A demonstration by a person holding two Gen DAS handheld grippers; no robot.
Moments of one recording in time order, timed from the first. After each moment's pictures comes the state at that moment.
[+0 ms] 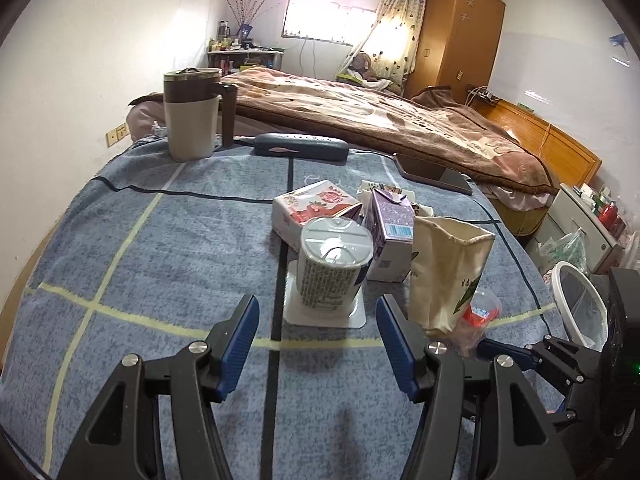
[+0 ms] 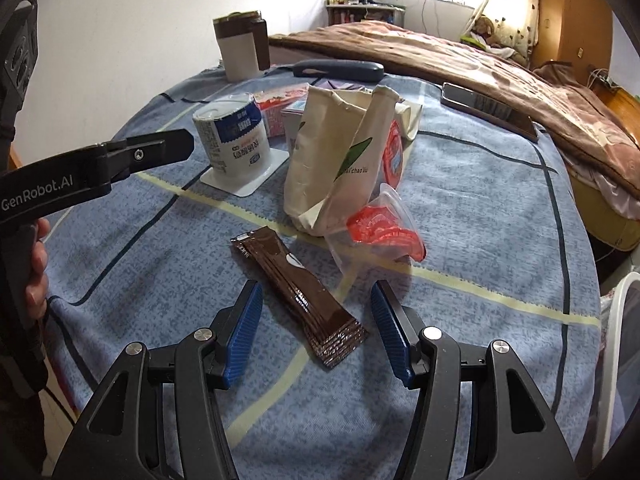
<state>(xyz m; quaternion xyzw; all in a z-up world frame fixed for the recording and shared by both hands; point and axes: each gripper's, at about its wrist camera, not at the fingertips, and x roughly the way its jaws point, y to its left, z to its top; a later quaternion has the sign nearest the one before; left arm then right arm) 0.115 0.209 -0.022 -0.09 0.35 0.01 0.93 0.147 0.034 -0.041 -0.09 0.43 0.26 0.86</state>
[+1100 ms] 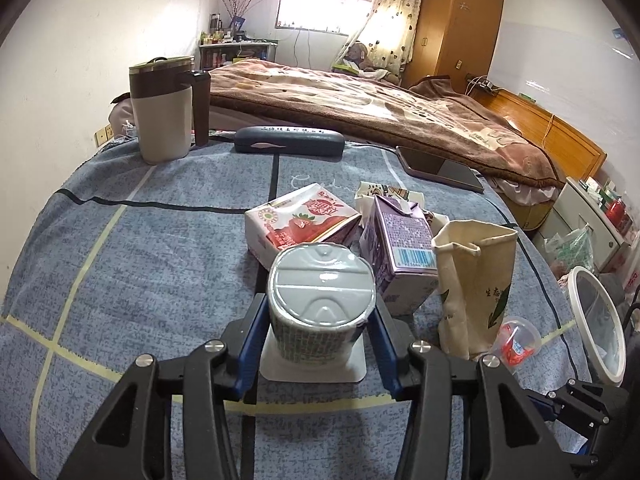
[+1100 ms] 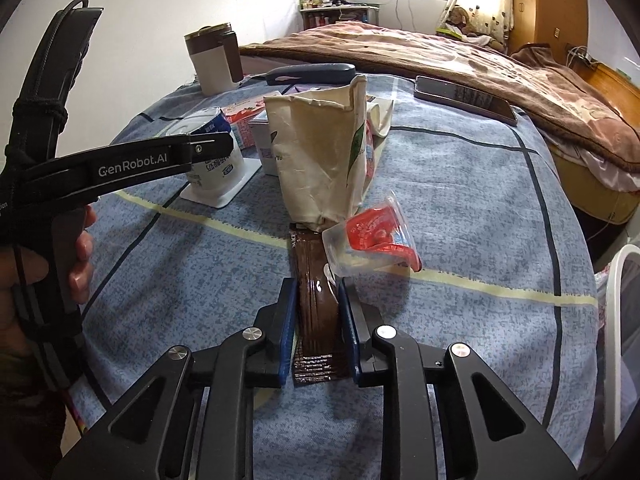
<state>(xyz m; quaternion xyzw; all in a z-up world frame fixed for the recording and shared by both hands) 0.162 0.201 -0.038 -0.08 0.37 0.01 0.93 0.148 0.025 -0.041 -0.05 0.43 0.23 0.87</state>
